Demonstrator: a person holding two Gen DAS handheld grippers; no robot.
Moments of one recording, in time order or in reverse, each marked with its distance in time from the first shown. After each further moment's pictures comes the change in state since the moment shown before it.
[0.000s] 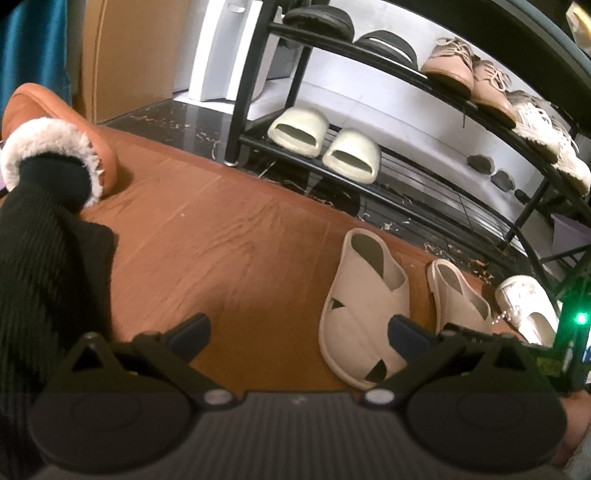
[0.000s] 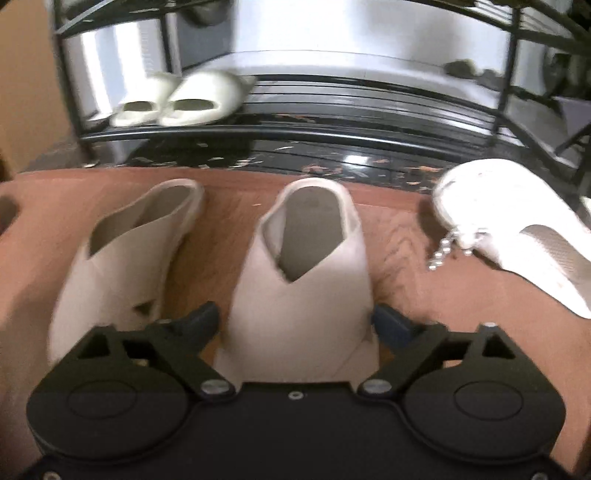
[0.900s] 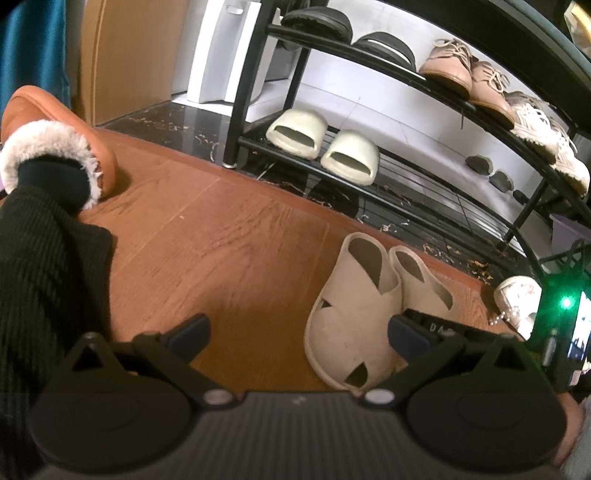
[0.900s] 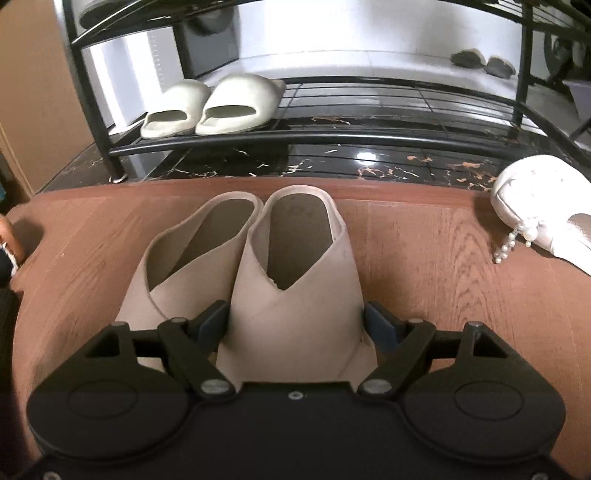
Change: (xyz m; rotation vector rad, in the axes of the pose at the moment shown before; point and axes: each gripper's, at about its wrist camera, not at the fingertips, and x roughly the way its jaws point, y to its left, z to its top) left arm 0.000 -0.001 0.001 0.006 -0.003 -0.004; right arm -0.002 0.050 0.002 0.042 -0.003 0.096
